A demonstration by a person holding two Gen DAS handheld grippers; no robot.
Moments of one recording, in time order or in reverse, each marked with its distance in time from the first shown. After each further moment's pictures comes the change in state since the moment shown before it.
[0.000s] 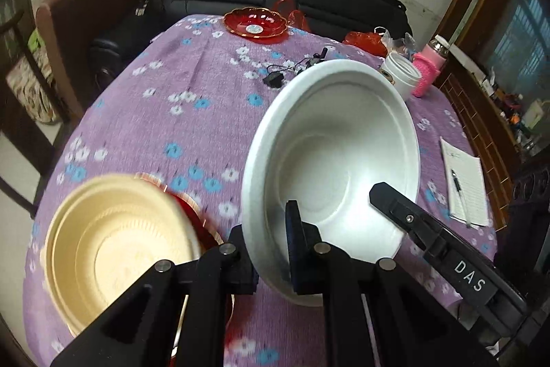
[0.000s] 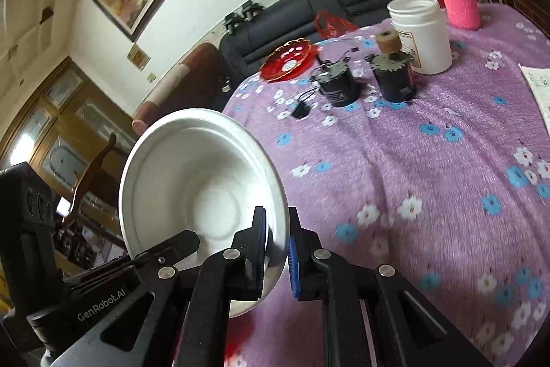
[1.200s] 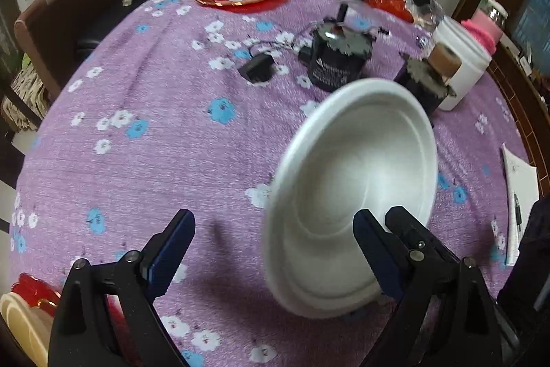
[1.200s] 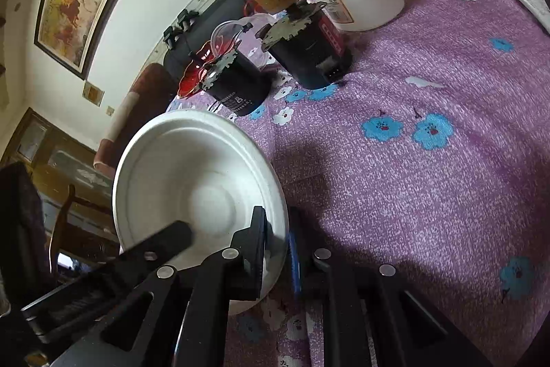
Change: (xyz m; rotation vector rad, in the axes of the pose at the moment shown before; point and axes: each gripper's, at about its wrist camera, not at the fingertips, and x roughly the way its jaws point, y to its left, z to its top) left arm 0.165 -0.036 0.072 0.061 0.110 0.125; right arm 0.091 -0.124 0.040 0.253 0.003 -0.072
